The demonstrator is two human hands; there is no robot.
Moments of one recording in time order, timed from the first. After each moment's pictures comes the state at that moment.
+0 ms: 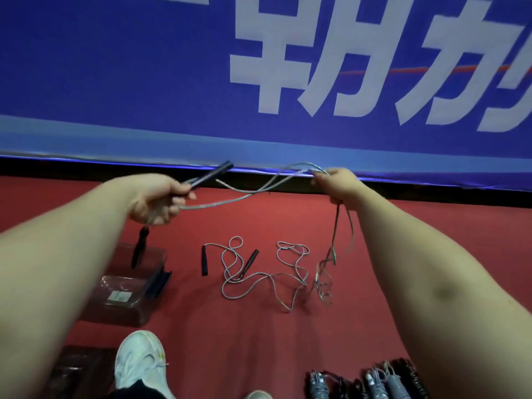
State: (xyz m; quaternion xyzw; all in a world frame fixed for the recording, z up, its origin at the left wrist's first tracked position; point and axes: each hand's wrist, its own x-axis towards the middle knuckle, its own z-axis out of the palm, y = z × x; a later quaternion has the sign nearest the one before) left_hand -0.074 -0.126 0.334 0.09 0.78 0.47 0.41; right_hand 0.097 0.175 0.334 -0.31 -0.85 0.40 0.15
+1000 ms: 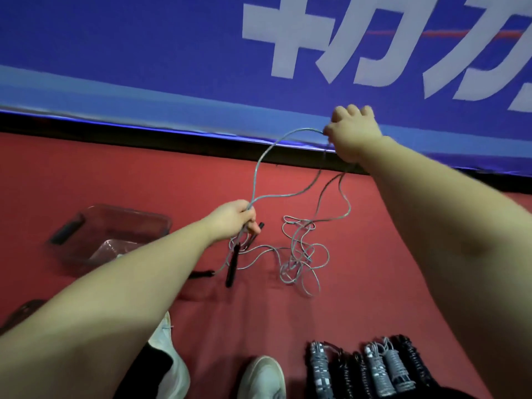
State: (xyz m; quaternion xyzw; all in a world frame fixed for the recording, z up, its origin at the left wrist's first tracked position) left_hand -0.001 -0.063 0.228 0.32 0.79 0.44 0.29; right_hand 0.063 0.175 0.358 -0.18 -0.94 -0.28 0.06
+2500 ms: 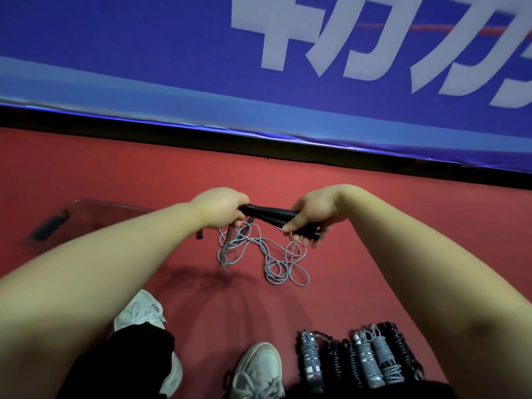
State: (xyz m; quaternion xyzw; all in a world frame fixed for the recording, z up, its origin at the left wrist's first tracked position) left_hand -0.007 -0.065 0.251 0.50 0.85 0.08 0.14; right_hand 0.112 0.105 0.286 -0.21 -0.83 0.39 -0.33
